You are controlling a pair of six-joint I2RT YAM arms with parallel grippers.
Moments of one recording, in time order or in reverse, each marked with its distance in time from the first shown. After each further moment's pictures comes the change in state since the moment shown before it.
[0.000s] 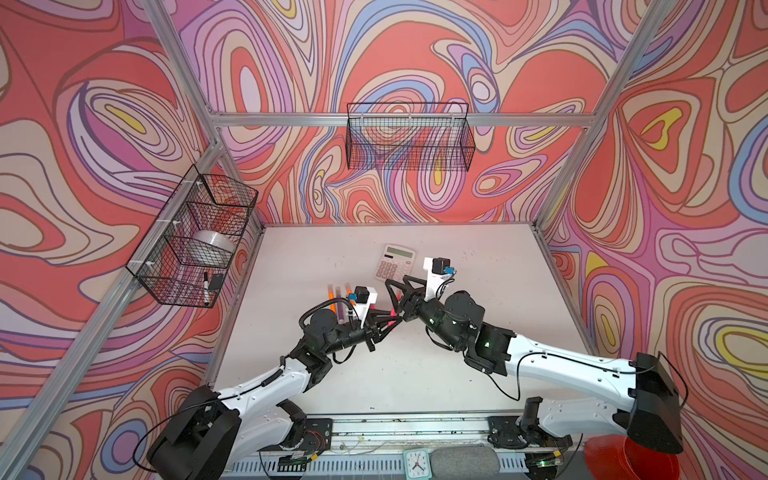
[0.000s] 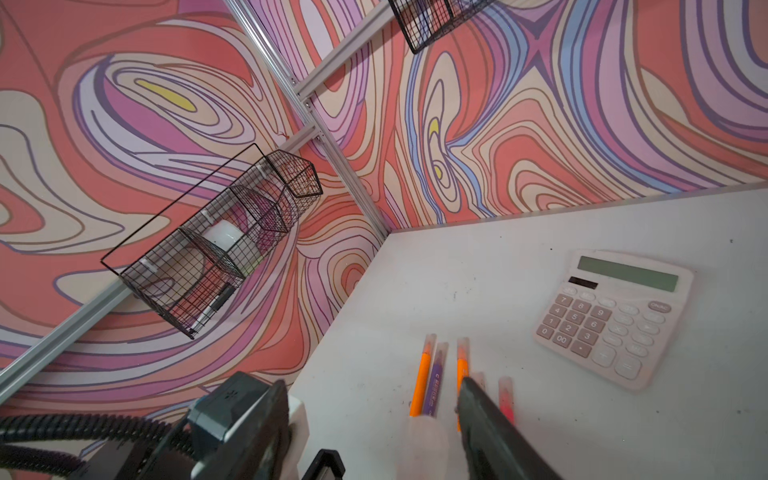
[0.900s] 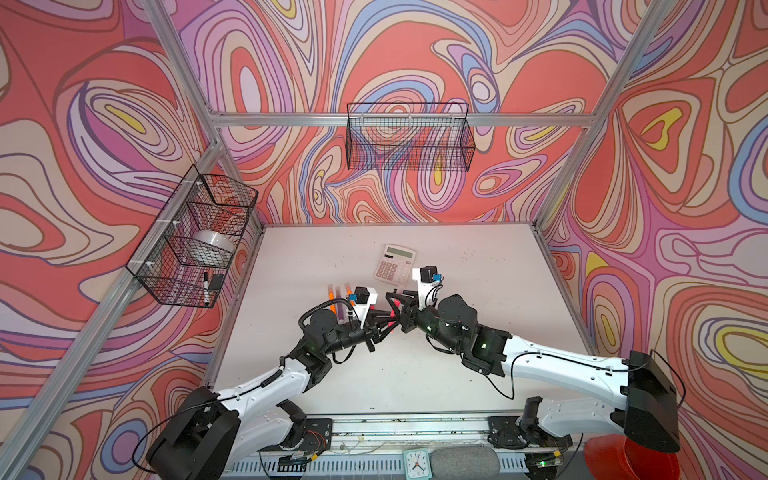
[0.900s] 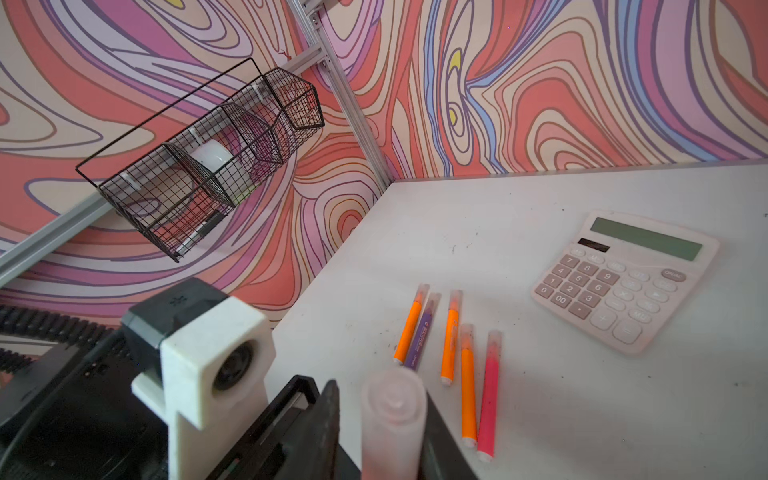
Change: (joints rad) left arm 0.000 -0.006 0.000 0.000 0.004 0.008; right arm 0.003 0.000 -0.062 -0.021 -0.121 -0.082
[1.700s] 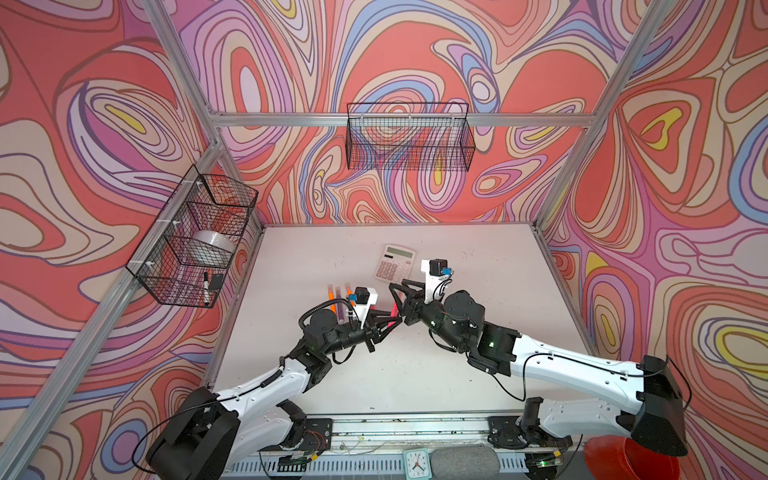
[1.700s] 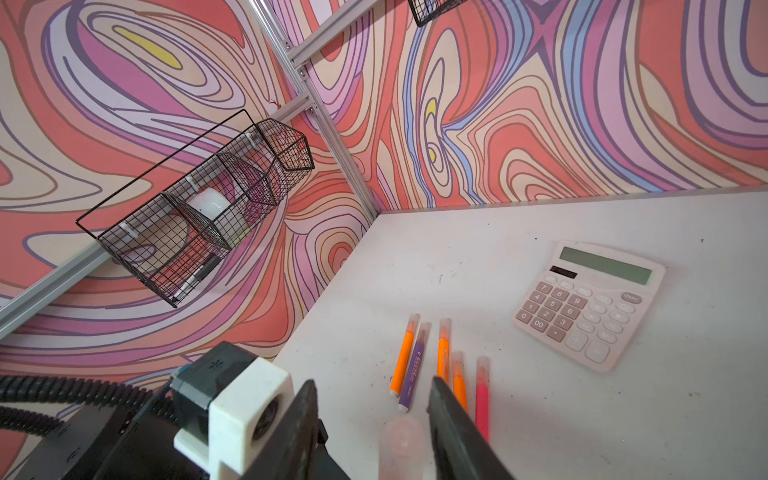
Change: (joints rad) left arm 0.000 -0.002 0.000 -0.012 0.003 0.010; right arm 0.011 -0.037 0.065 -0.067 0.105 0.027
